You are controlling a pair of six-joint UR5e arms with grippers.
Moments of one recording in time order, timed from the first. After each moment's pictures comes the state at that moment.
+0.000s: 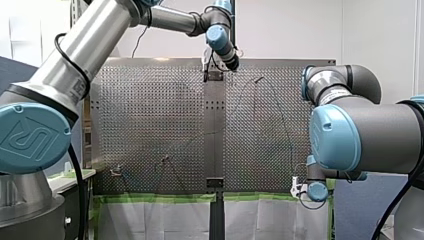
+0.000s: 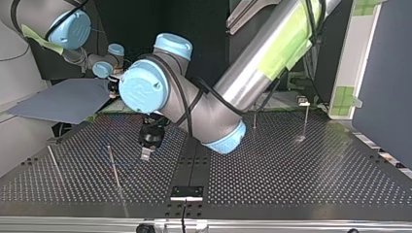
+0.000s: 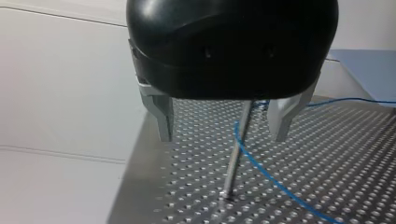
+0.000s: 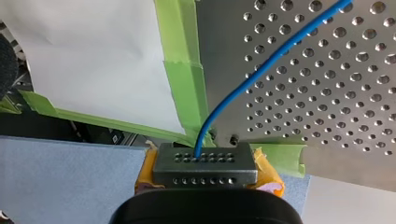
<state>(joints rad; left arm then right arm) -0.70 -2.08 -0.88 -3.44 -1.89 -1.66 1.64 -0.37 1.44 -0.71 1.63 1.58</state>
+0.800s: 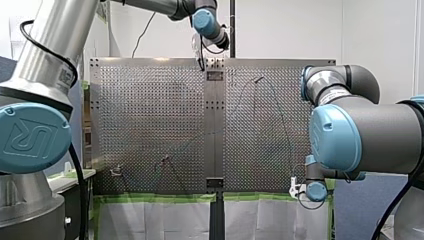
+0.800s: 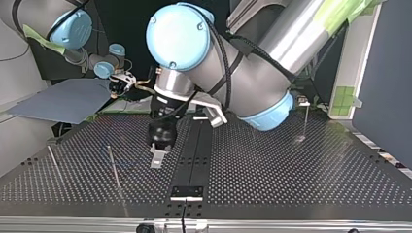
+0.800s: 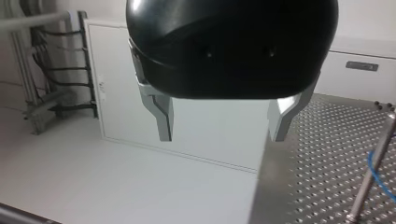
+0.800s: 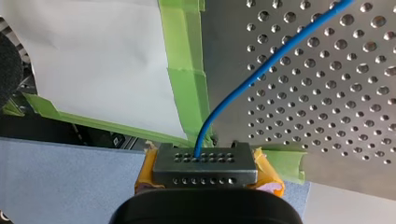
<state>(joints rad) -0.69 -1.84 -1.12 -3.21 -1.92 -1.83 1.65 -0.37 1.44 -0.71 1.63 1.57</state>
